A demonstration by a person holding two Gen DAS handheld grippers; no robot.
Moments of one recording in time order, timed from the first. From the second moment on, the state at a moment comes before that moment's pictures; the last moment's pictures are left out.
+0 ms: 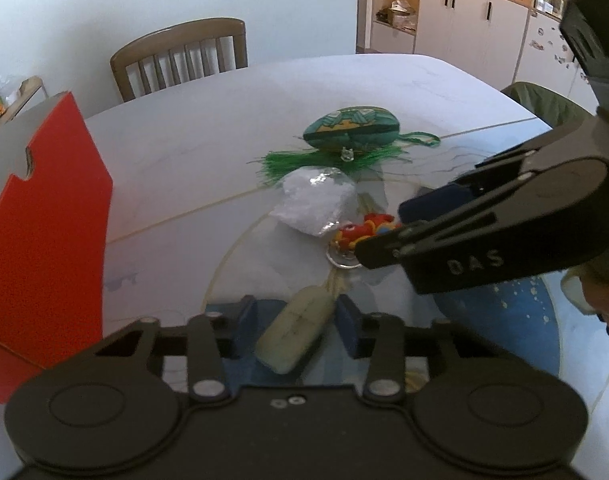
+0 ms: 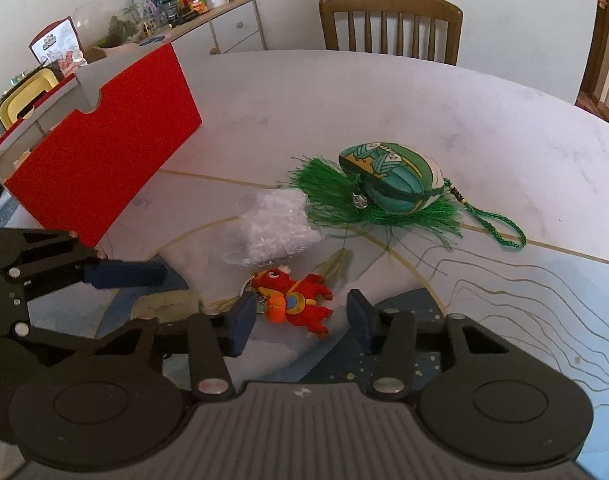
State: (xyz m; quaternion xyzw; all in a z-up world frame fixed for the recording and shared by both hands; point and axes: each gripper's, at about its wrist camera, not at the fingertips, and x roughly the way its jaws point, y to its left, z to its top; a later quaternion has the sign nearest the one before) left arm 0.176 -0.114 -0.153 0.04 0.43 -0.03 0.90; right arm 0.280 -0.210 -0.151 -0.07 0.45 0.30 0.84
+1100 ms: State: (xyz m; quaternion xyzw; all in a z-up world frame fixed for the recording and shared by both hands) left arm 0.134 -0.068 -0.107 -0.09 0.44 -0.01 0.89; right arm 0.210 -0.237 -0.078 0.01 0.41 0.30 0.86
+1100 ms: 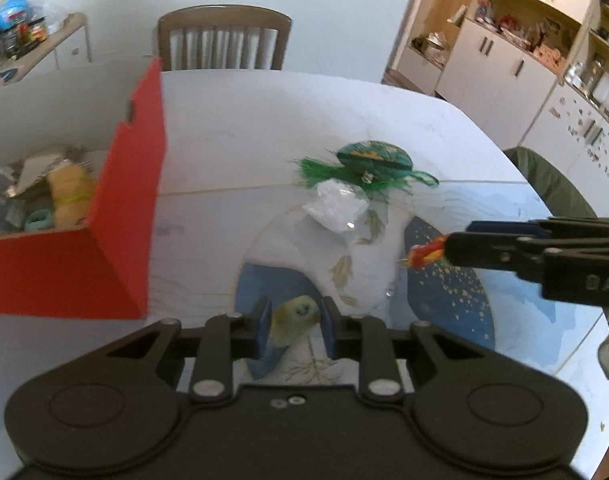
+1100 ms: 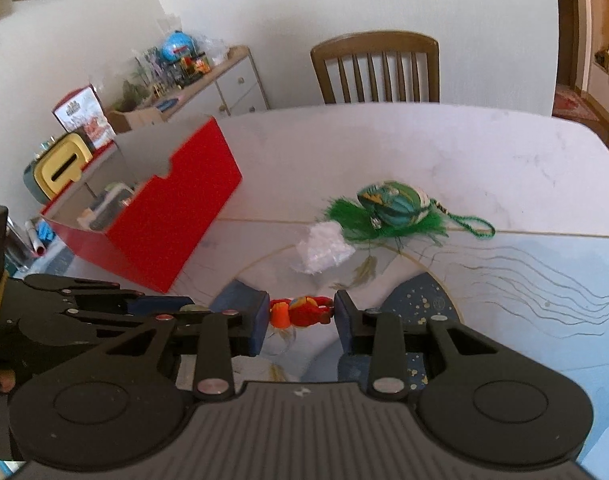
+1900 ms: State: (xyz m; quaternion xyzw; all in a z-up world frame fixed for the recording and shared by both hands) left arm 0.110 0.056 -0.021 -0.17 0.41 0.01 0.90; right arm 0.177 -0.152 -0.004 -0.01 0.35 0.32 0.88
